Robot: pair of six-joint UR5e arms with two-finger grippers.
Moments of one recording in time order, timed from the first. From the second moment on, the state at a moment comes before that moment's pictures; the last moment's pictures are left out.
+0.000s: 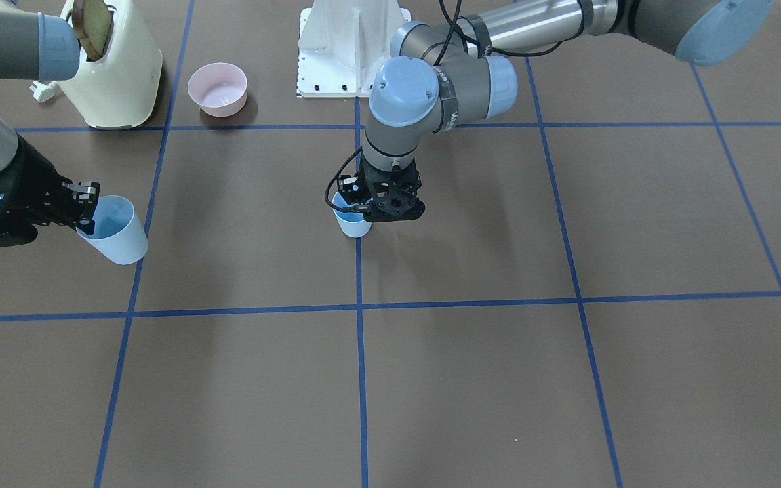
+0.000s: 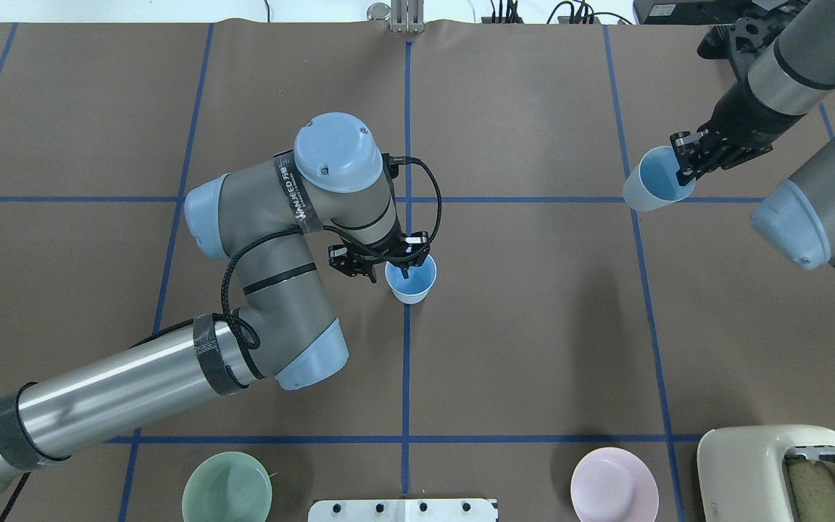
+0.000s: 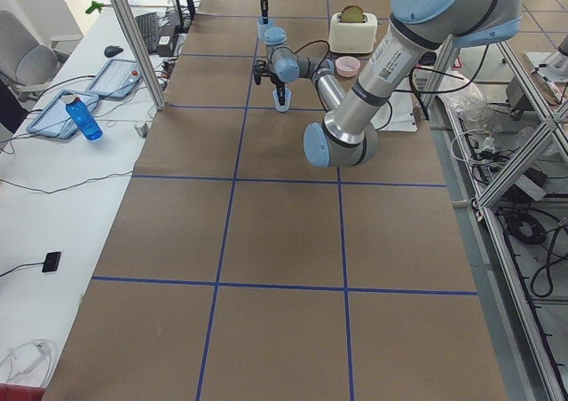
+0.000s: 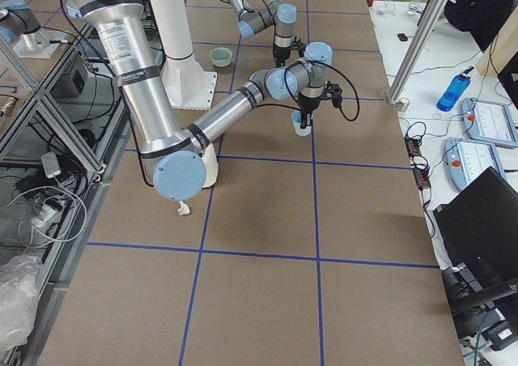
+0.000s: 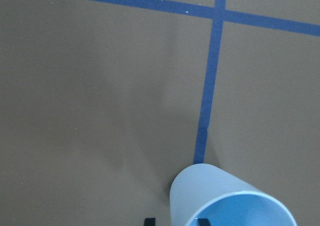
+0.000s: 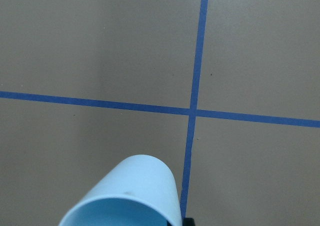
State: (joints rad) left arm -0.55 -2.40 -1.49 -1.67 -2.03 -1.32; right arm 1.03 -1.22 1.87 -1.71 2.27 0.64
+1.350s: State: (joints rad) left arm -0.94 -1.93 -1.88 -1.60 -2.20 -0.74; right arm 0.70 -0.94 1.89 -1.71 2.12 1.30
